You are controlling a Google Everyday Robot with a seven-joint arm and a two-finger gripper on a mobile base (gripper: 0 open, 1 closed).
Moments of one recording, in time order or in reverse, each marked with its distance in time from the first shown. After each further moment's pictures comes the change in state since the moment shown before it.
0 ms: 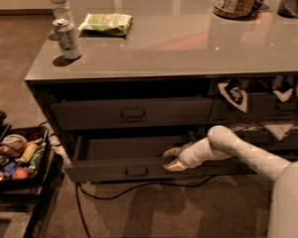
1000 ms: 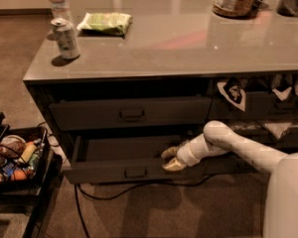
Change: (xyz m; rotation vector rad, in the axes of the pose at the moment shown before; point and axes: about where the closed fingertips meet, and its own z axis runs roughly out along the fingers) arm -0.007 0.008 -0.003 -0.047 0.058 0.001
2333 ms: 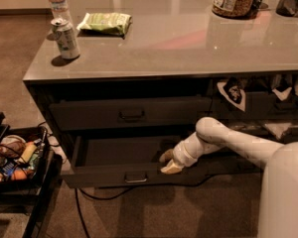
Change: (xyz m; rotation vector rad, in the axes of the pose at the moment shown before) arm -0.011 0.021 0.004 -0.081 0.114 -0.005
